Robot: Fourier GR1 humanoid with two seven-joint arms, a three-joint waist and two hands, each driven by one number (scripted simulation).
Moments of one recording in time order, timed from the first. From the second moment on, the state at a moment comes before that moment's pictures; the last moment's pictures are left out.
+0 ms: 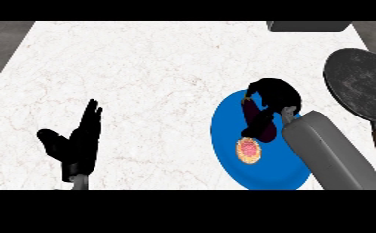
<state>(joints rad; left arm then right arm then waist) 0.04 0.15 -0.12 -1.46 0.28 0.31 0.05 -0.54 -0.37 0.44 -1.21 0.63 0.39 0.49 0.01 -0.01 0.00</state>
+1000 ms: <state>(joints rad) 0.06 0.15 -0.09 -1.48 0.28 0.28 0.09 -0.53 -0.23 0.37 -1.27 0.87 0.14 0.72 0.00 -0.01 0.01</state>
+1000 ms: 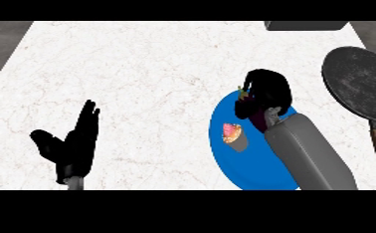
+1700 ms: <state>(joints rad) 0.08 0.15 -0.08 -1.50 0.27 0.27 0.08 -0.56 -0.28 0.27 -1.62 1.10 0.06 0.96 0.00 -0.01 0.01</state>
